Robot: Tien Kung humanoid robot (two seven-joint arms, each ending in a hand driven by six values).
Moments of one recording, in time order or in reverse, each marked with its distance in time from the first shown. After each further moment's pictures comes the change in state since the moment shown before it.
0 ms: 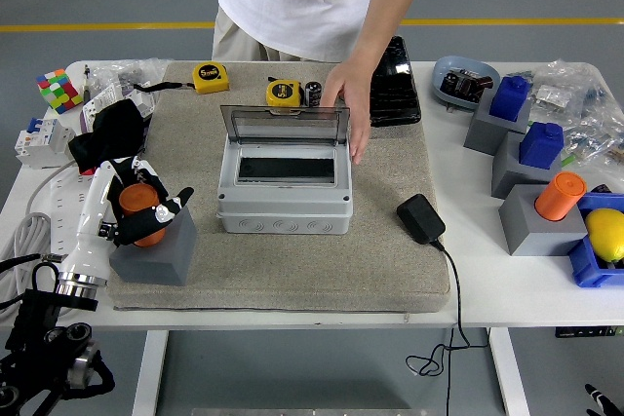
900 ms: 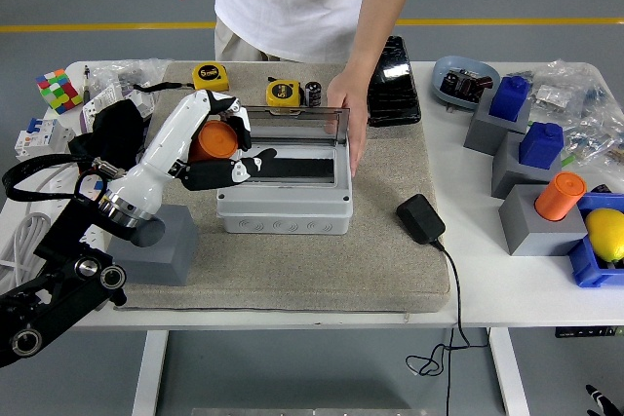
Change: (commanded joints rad) left arm -0.370 0.093 0.229 -0.136 0.459 0.030 0.219; right arm 0.001 0.007 -0.004 -0.001 0.015 -0.018 0.013
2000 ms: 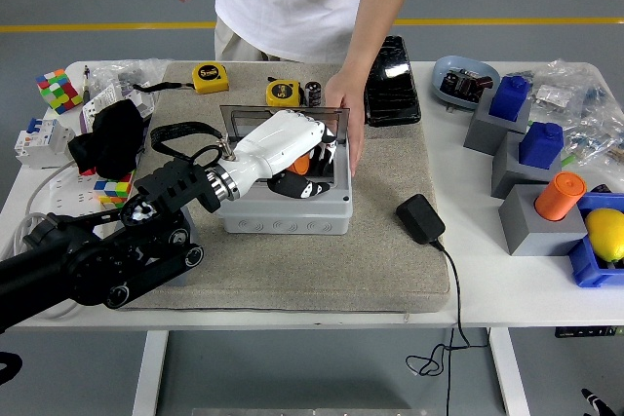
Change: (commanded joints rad) left arm -0.360 -0.164 0.386 0.339 0.232 -0.042 0.296; right arm -0.001 0.005 -0.052 -0.004 0.029 -0.006 0.002
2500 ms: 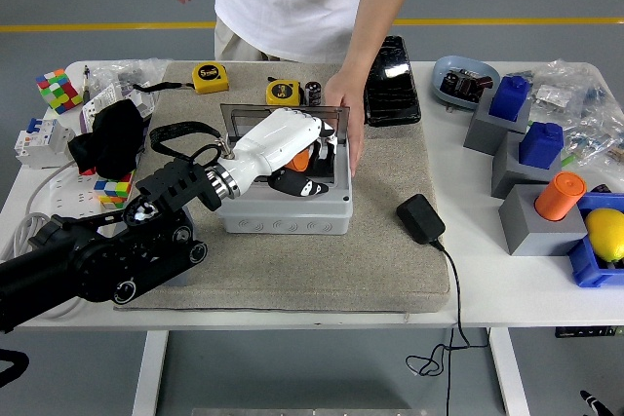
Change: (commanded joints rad) left arm 0.001 -0.014 0.000 0.045 -0.043 0.027 -0.037; right arm -0.002 0.001 -0.007 0.002 0.002 -0.002 0.000
